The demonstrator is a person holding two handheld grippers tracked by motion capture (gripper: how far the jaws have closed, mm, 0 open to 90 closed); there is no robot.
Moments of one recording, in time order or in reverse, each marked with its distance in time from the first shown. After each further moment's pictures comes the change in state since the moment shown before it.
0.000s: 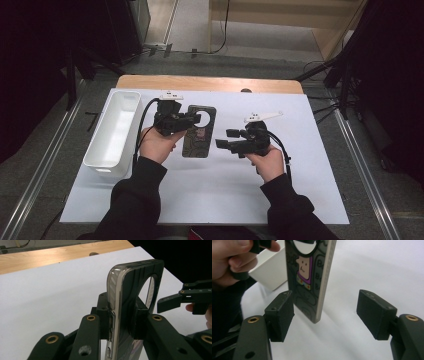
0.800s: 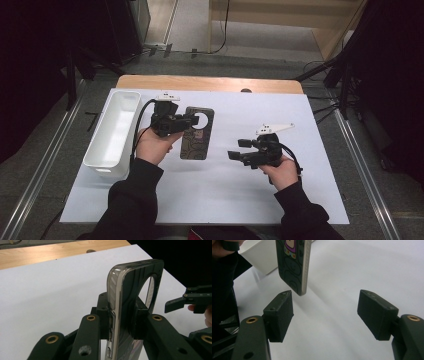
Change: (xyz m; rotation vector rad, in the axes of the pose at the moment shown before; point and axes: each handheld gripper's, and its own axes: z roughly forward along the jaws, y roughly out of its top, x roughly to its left) left arm 0.008 -0.003 -0.006 0.011 -0.033 -0.015; right arm -0.008 -0.035 -0.024 0.032 -0.042 -0.023
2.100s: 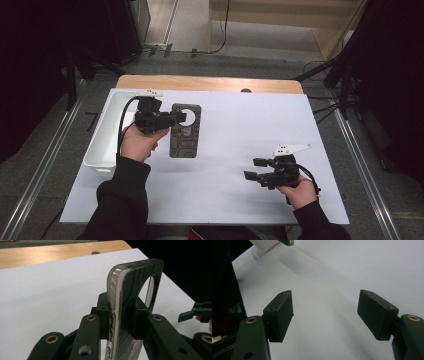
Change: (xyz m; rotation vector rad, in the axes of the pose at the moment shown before) left arm 0.028 0.000 -0.027 -0.010 -0.022 -0.037; right arm 0.000 -0.057 -0.035 0.044 -0.015 0.021
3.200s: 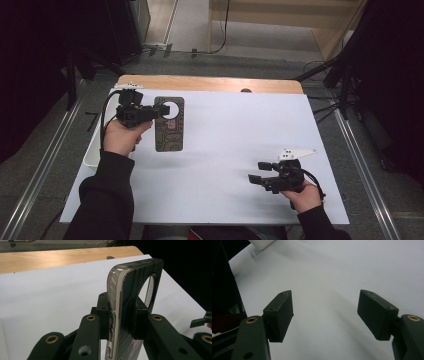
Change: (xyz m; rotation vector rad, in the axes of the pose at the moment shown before) left arm 0.032 0.010 -0.029 -0.017 0.053 -0.037; right arm 0.000 -0.012 -0.007 -0.002 -0.020 0.018
